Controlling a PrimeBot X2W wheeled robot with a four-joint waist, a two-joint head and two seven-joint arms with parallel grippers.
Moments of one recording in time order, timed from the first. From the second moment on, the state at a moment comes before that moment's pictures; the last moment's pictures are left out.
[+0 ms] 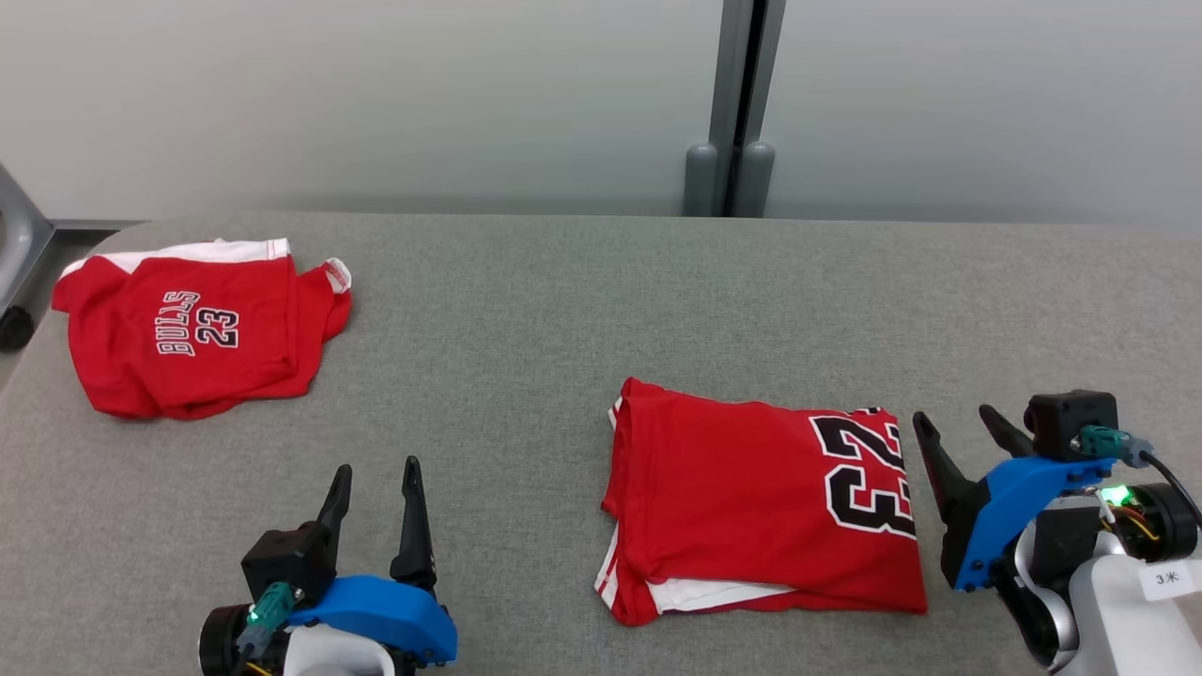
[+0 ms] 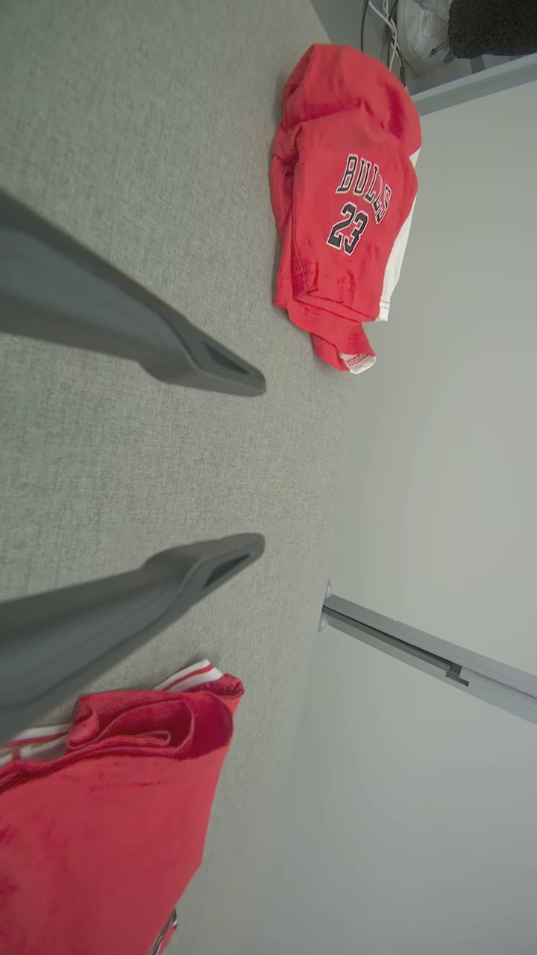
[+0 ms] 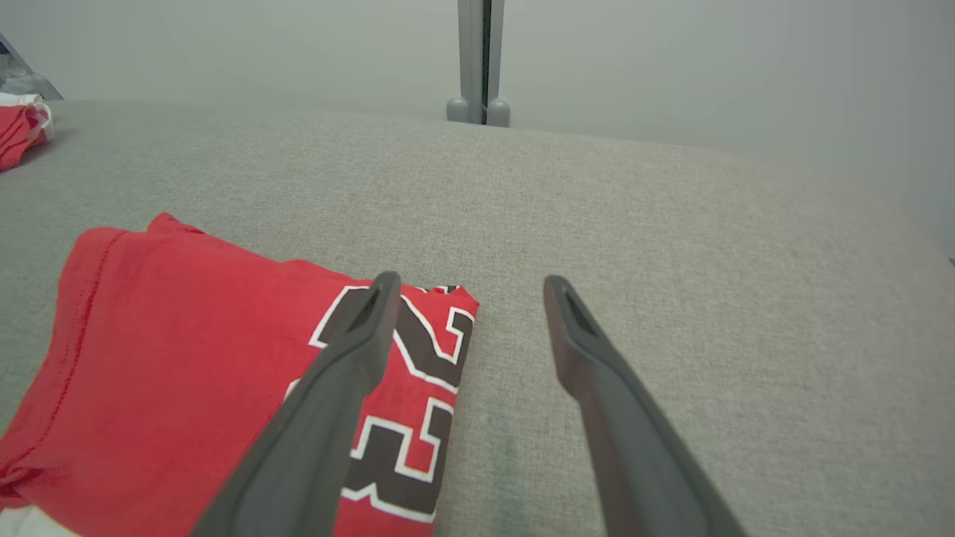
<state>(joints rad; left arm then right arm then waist) -0.15 0.21 -0.43 0.37 -0.56 0.19 -0.26 -0.26 -0.11 -0.05 0.33 0.11 0.13 0.21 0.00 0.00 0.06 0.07</state>
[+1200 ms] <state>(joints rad) -0.19 0.16 -0.38 0.36 -0.46 0.15 -0.26 -0.42 -0.21 0.05 0.60 0.28 0.13 0.28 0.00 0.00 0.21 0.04</state>
